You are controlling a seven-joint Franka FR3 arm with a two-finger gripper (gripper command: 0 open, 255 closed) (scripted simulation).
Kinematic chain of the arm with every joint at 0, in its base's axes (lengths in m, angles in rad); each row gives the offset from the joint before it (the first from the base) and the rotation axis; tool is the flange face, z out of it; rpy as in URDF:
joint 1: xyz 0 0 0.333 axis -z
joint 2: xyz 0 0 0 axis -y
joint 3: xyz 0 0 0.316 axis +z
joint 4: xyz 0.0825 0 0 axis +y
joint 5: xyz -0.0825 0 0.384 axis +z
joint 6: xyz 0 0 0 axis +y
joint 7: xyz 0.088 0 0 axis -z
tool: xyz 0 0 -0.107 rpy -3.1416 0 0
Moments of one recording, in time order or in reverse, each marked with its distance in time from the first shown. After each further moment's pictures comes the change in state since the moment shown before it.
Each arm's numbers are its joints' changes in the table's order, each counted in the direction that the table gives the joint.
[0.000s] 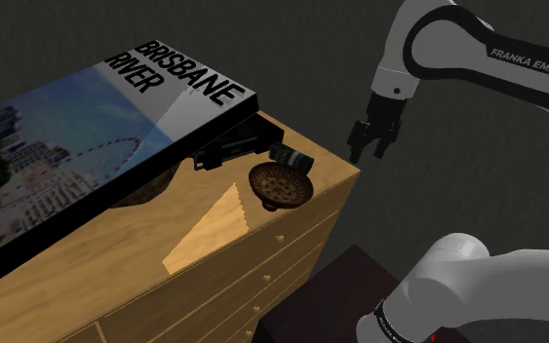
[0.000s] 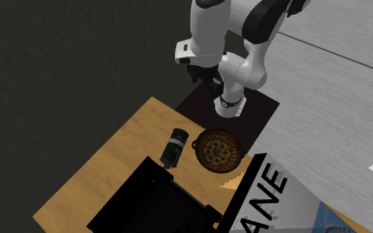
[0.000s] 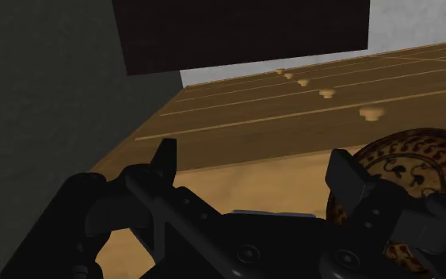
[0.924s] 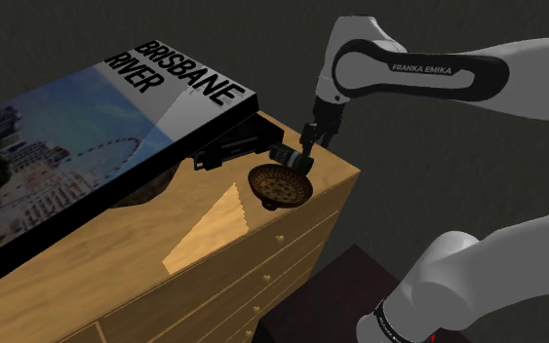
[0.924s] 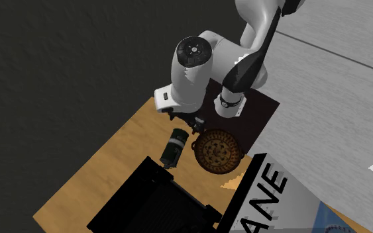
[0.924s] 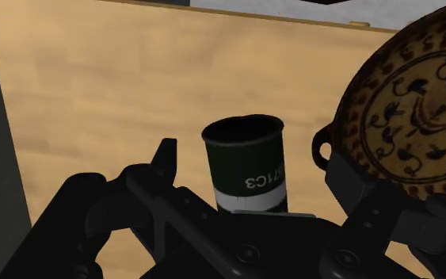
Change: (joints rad) arm -0.078 -0.328 0.004 -0.075 -0.056 -0.350 -0.172
